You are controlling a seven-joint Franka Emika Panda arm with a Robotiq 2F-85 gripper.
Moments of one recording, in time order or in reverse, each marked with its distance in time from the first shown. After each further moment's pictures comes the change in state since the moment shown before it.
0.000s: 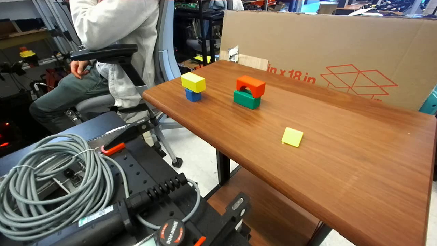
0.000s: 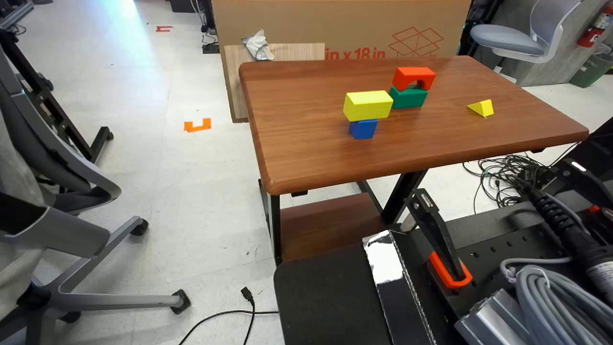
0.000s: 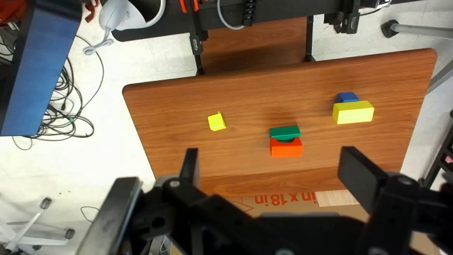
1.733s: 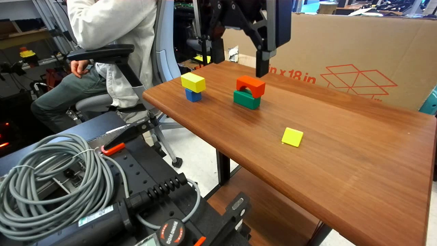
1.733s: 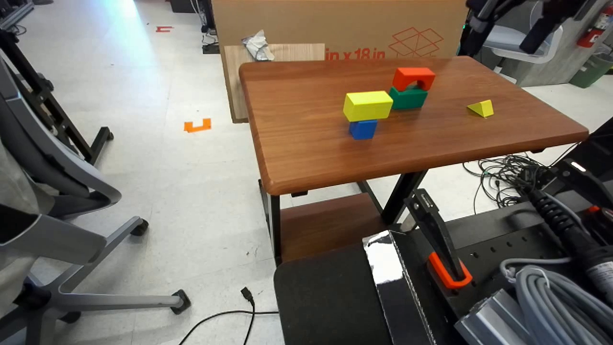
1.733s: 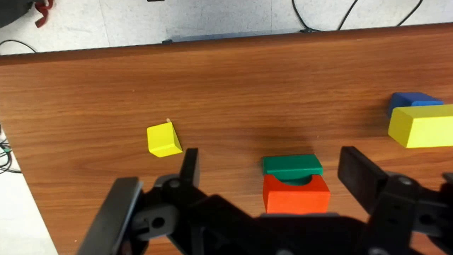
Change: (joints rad) arm 0.024 1.013 0.031 0.273 -0.003 0.561 0.018
